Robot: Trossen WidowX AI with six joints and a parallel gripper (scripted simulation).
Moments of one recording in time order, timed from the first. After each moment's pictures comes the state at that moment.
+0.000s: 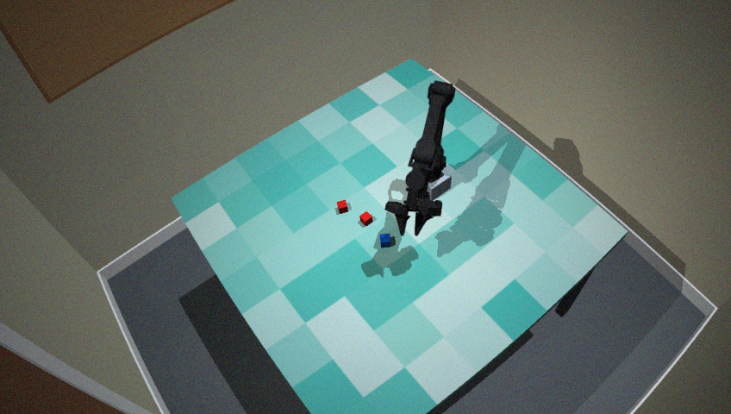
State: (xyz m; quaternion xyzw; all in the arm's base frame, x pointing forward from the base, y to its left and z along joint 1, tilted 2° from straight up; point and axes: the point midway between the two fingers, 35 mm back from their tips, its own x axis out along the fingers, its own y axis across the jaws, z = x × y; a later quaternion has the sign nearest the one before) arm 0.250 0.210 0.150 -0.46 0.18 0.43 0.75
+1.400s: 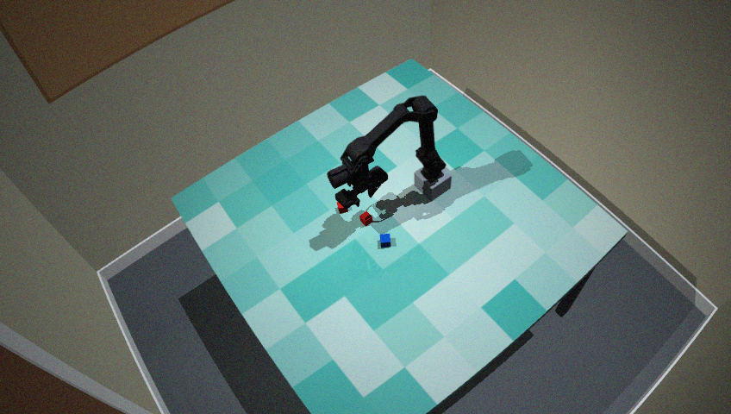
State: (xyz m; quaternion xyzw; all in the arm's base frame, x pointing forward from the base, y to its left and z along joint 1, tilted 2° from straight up) arm 0.291 -0.014 0.082 0.48 0.53 -0.46 0.53
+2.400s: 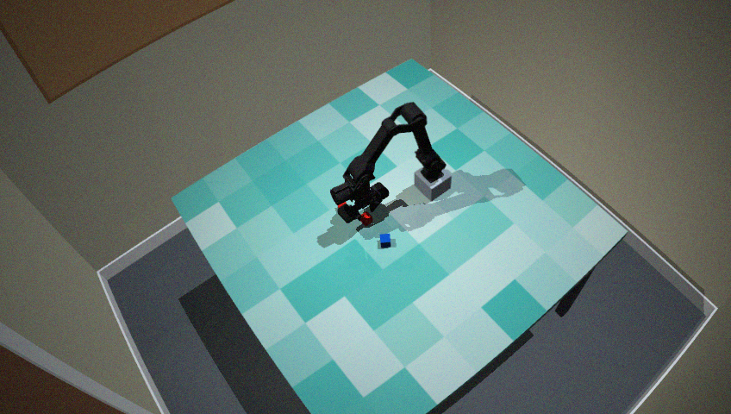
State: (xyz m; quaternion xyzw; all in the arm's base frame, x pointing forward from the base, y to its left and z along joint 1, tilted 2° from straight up) arm 0.293 -0.013 -0.007 0.49 0.53 -0.47 0.52
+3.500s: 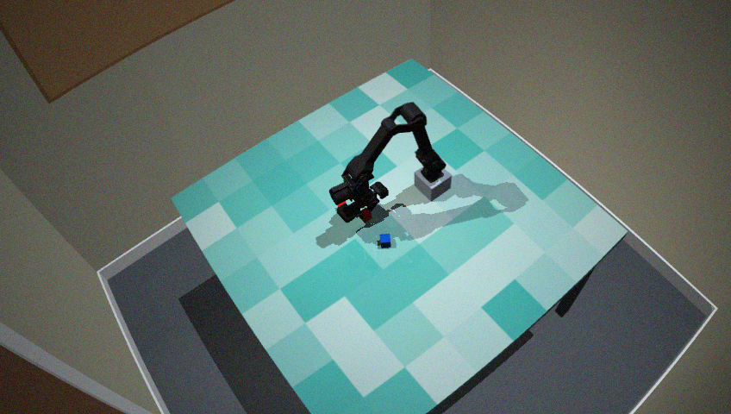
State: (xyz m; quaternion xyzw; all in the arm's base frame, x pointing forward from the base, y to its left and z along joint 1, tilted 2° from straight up) arm 0.294 -0.013 -0.003 0.48 0.53 -0.47 0.51
